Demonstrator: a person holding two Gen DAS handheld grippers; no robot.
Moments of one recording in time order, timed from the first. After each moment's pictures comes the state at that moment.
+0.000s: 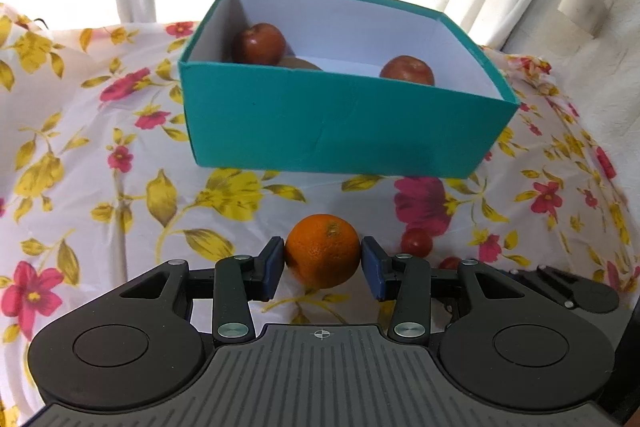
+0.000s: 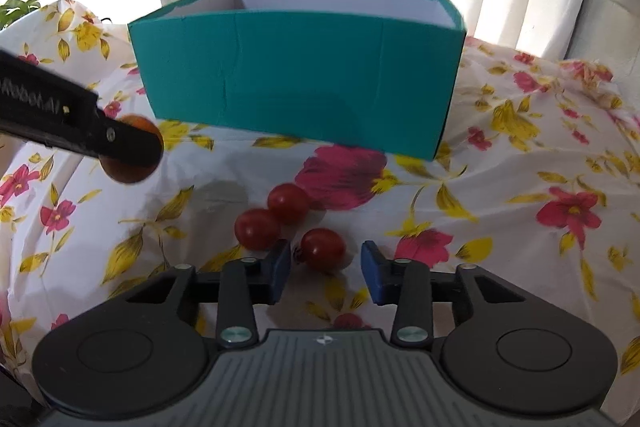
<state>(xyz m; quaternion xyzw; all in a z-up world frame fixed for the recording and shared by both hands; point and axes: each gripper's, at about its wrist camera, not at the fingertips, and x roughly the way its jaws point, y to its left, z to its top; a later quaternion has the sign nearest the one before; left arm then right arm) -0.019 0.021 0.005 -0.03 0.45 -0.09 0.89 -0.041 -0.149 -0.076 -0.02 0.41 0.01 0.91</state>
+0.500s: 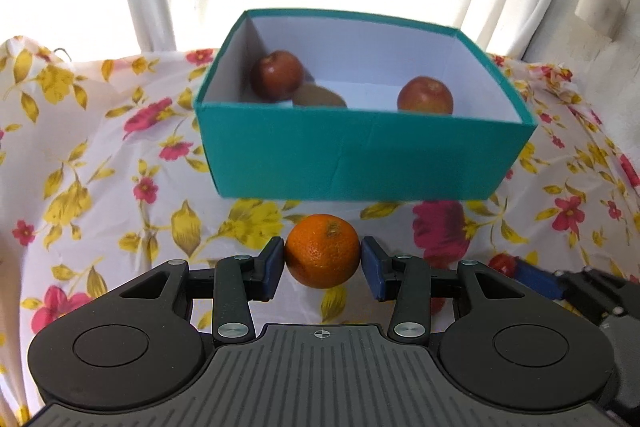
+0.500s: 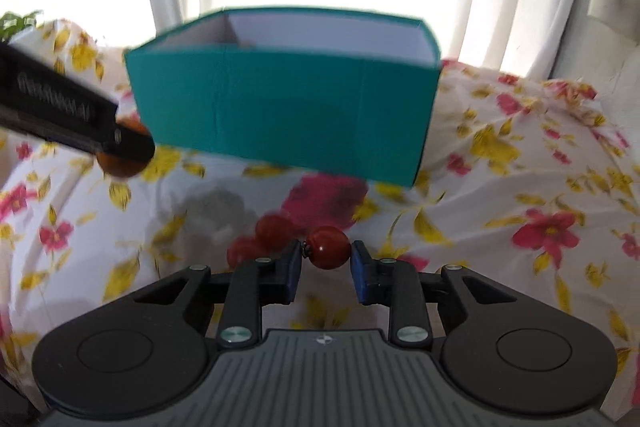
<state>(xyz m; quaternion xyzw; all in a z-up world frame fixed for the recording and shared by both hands) -0.010 0.012 0.023 0.00 0.43 -0.05 0.90 -0.049 -0.157 -0.053 -0.03 0.37 0.00 0.93</state>
